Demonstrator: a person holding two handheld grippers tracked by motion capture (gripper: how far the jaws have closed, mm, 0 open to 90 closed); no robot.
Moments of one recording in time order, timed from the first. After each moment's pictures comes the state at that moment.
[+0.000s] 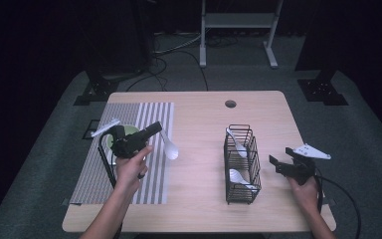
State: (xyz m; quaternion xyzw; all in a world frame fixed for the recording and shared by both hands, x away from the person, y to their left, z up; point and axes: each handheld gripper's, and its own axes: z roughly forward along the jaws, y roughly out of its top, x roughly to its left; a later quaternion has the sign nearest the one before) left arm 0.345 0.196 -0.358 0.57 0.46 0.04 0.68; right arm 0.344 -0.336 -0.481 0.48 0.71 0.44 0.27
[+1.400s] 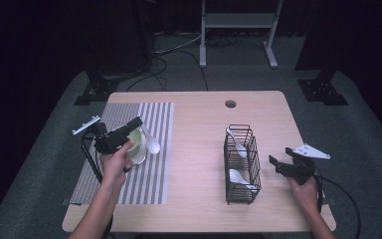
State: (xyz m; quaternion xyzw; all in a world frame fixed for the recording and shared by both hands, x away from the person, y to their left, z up) left arm 0.360 0.243 -0.365 0.53 0.51 0.08 0.68; right arm 0.344 -0.335 -0.481 0.48 0.71 0.44 0.27
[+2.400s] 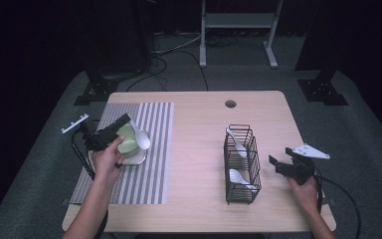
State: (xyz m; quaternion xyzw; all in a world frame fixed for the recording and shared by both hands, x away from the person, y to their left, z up) left arm 0.369 0.271 -0.367 0.50 0.53 0.10 0.68; right arm 0.345 -0.335 -0.481 0.48 0.71 0.44 0.27
